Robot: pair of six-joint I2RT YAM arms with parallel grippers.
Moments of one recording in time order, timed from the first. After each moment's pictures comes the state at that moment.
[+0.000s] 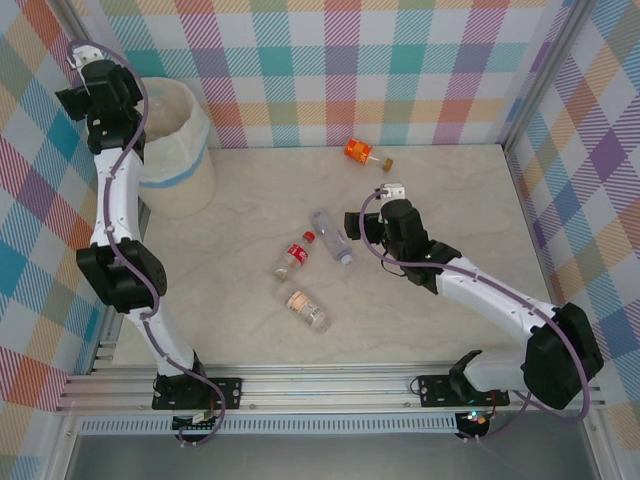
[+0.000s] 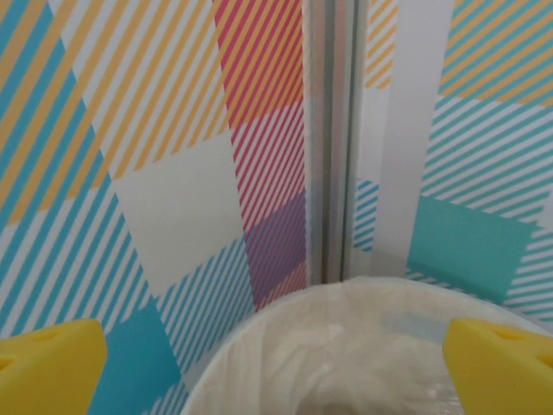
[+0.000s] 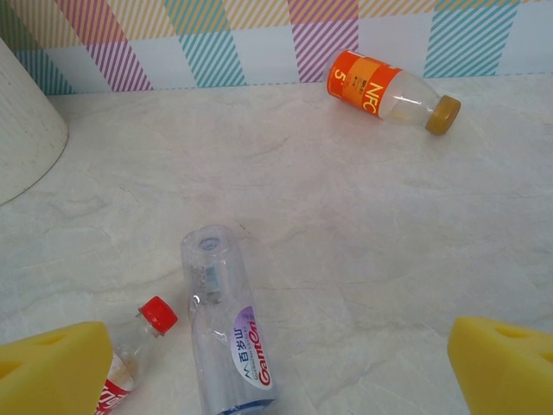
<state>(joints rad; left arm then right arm) 0.20 1.90 2.07 -0.25 -0.50 -0.01 0.66 1.28 0.89 -0.07 0.28 0.35</state>
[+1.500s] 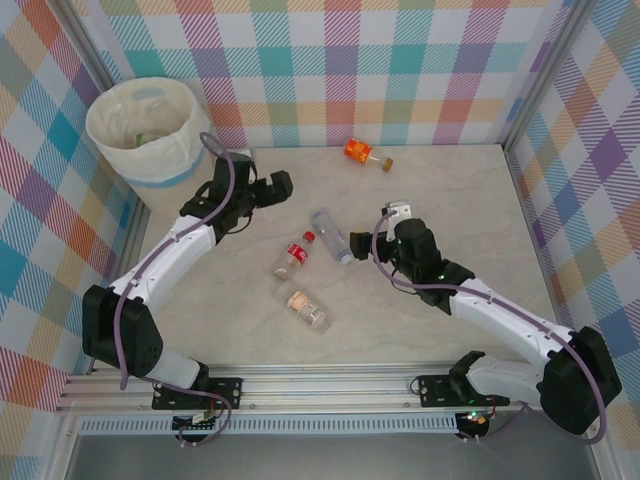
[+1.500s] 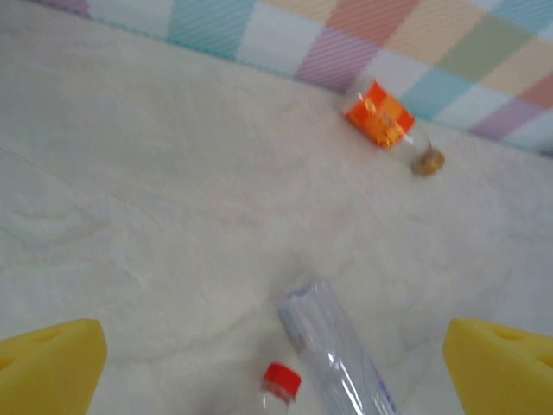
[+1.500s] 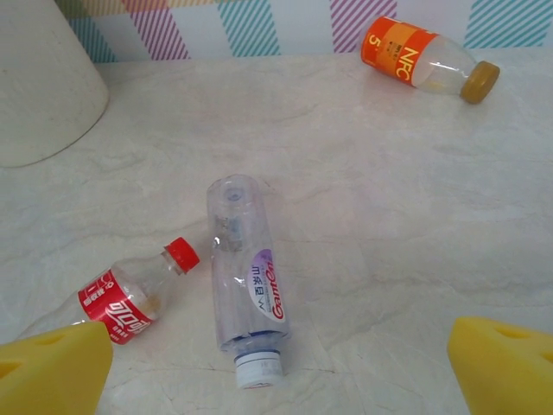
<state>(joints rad) -0.37 1.48 1.25 -0.39 0.01 -0.51 0.66 1.13 0.71 -0.03 0.17 0.31</state>
